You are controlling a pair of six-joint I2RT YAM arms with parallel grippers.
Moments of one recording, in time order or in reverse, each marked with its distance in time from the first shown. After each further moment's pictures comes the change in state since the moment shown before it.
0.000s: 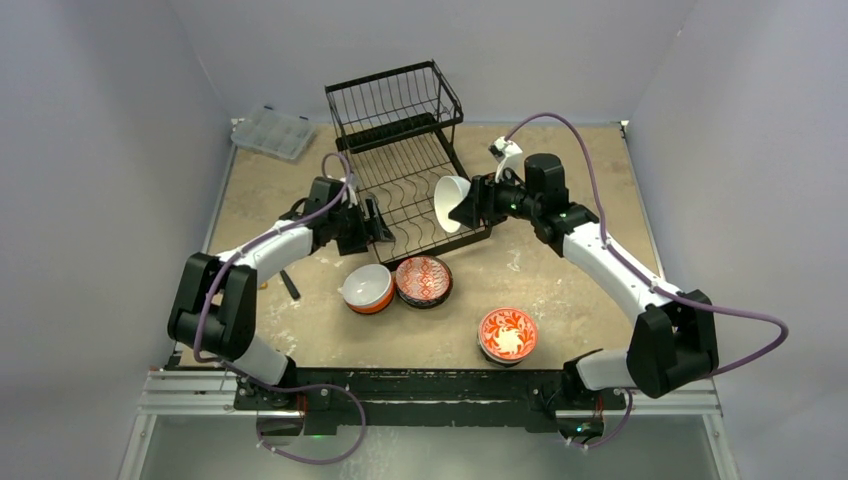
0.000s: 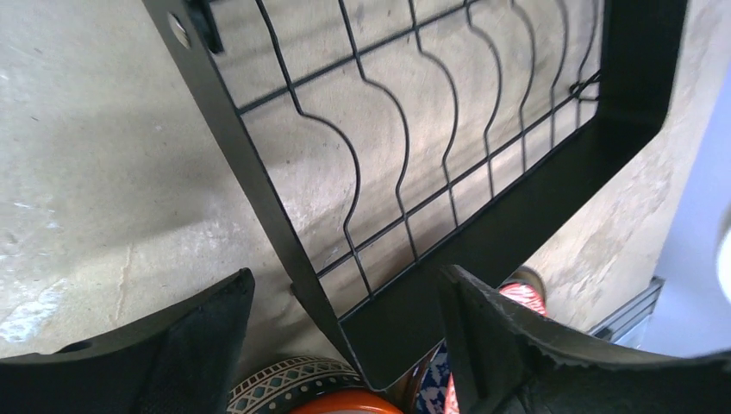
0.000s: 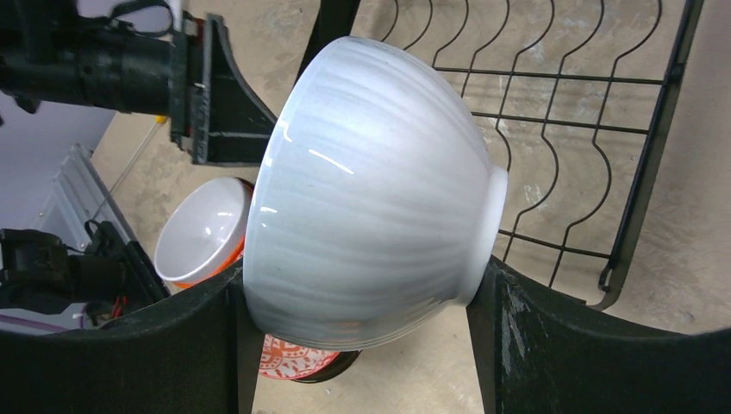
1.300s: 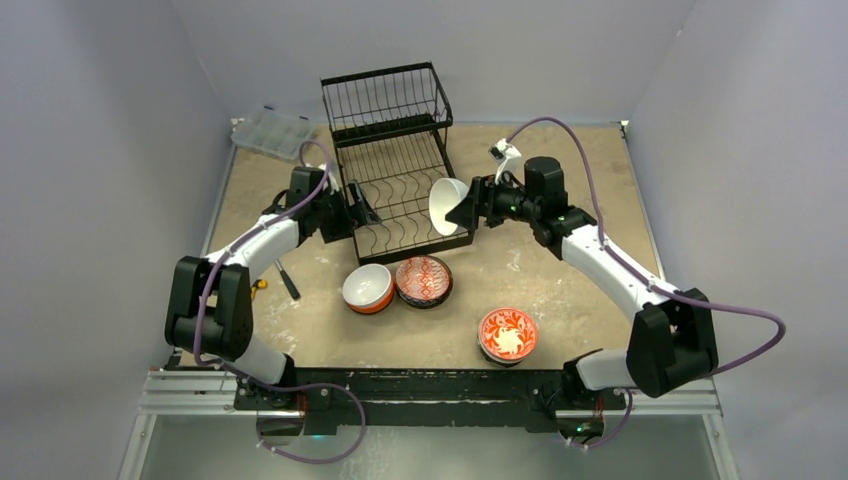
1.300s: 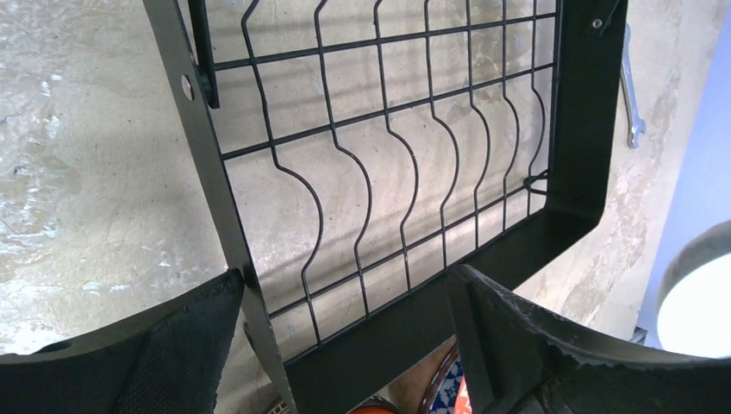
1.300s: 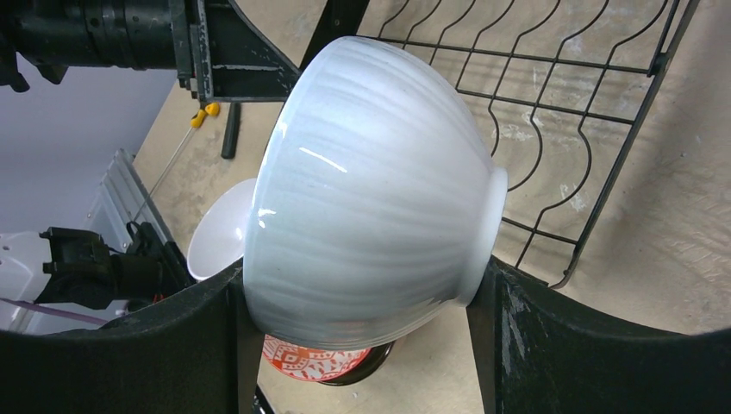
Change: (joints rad) left arm 0.120 -0.027 0.039 0.023 0.008 0.016; right arm 0.000 0.009 -0.033 0.060 -0.049 0.074
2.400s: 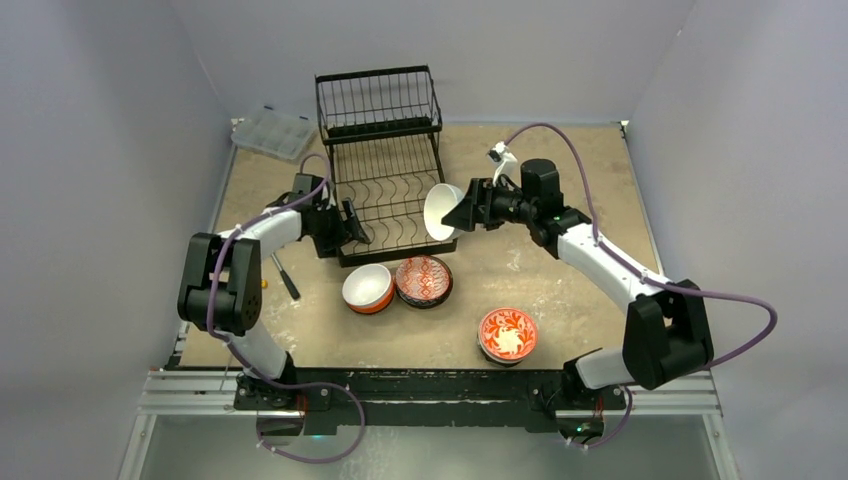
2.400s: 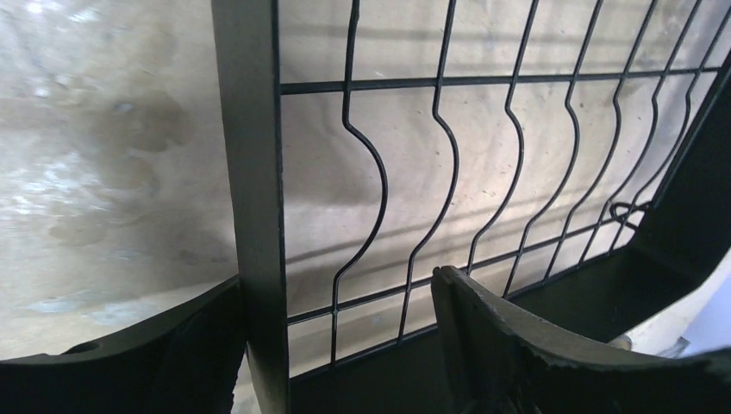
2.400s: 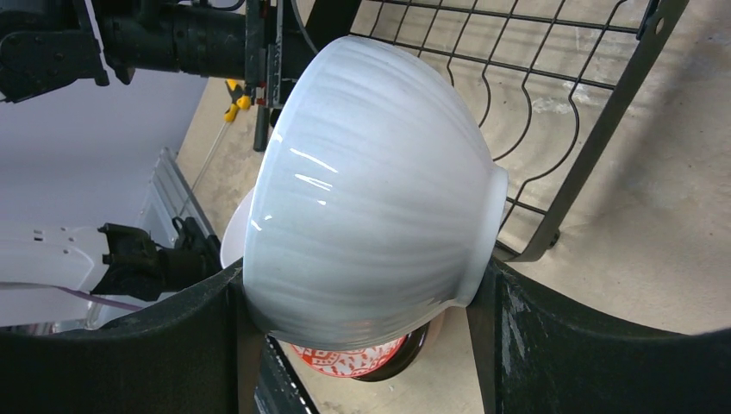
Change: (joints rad) left arm 0.064 0.151 0.038 -0.158 -0.040 0.057; right arm 0.000 0.036 -0.015 0.029 -0.061 0.111
